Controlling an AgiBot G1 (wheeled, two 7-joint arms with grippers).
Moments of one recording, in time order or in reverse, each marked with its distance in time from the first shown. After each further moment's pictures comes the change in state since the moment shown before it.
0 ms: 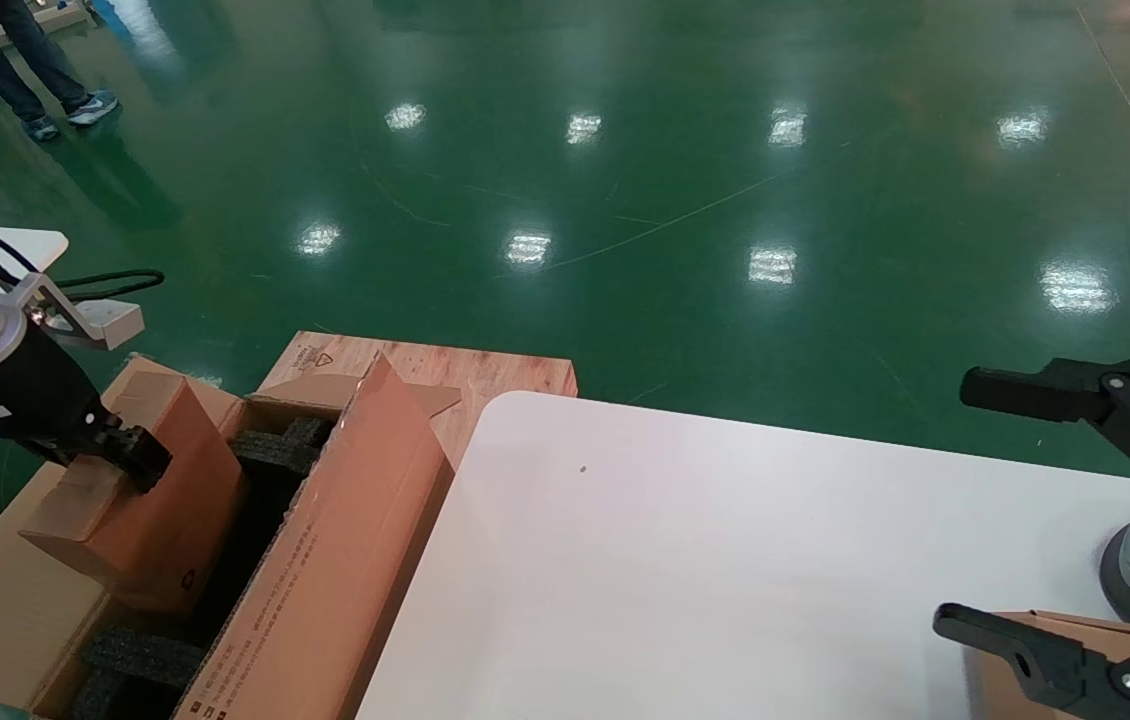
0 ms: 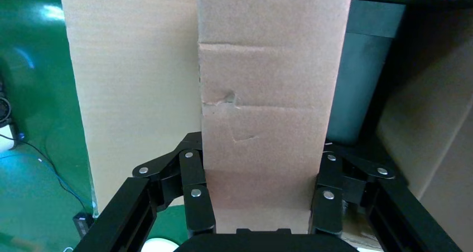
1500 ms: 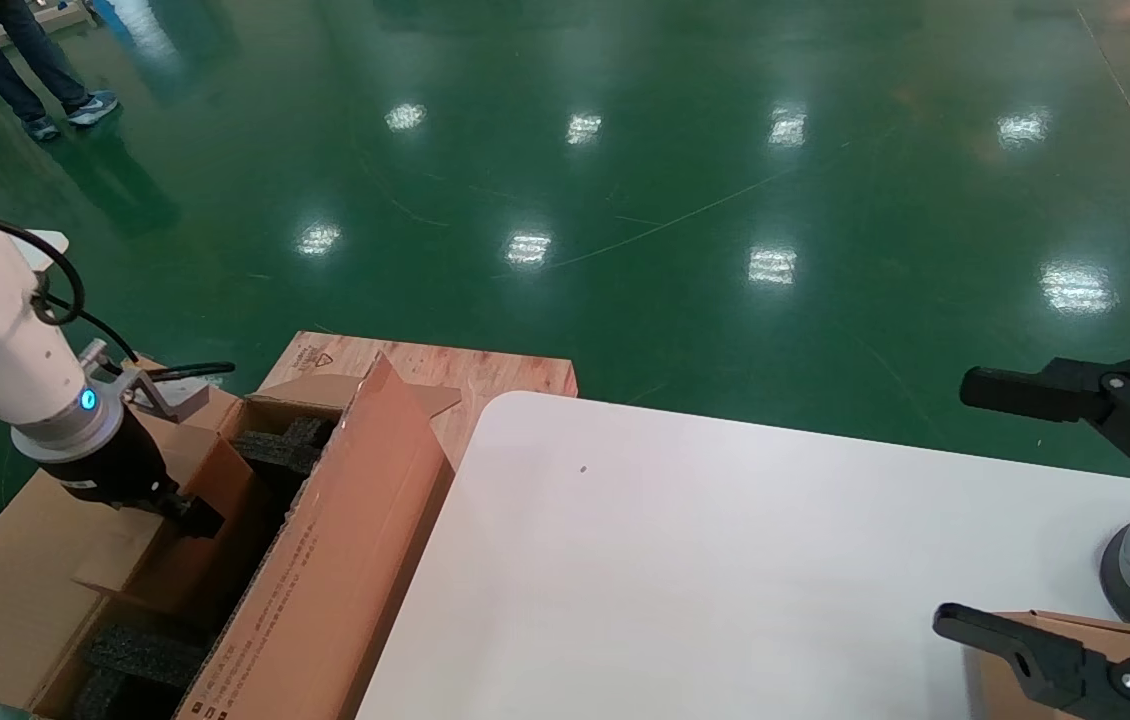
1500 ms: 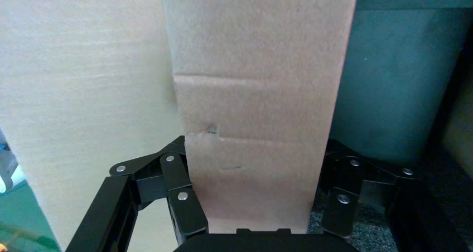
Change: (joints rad) left arm 0.284 0.070 -0.034 0.073 -0.023 -0.208 0.076; right arm 0.000 0.000 0.000 0.000 0.000 0.000 0.000
